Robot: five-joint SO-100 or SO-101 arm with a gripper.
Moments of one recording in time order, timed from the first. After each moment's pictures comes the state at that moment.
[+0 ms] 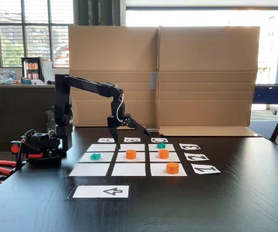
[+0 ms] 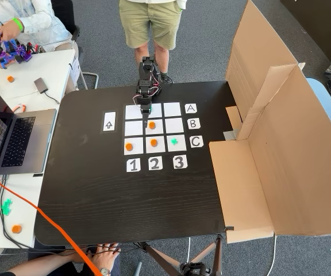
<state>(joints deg) 5.2 101.3 106.1 73.5 83.1</state>
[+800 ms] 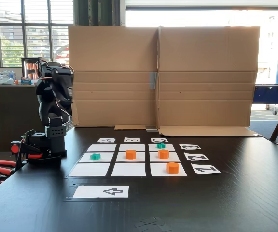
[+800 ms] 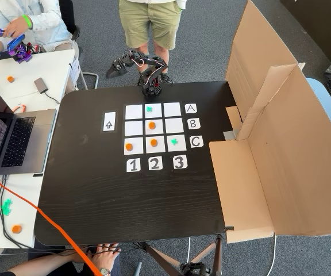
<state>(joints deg) 73.9 155.3 128.9 48.8 83.1</state>
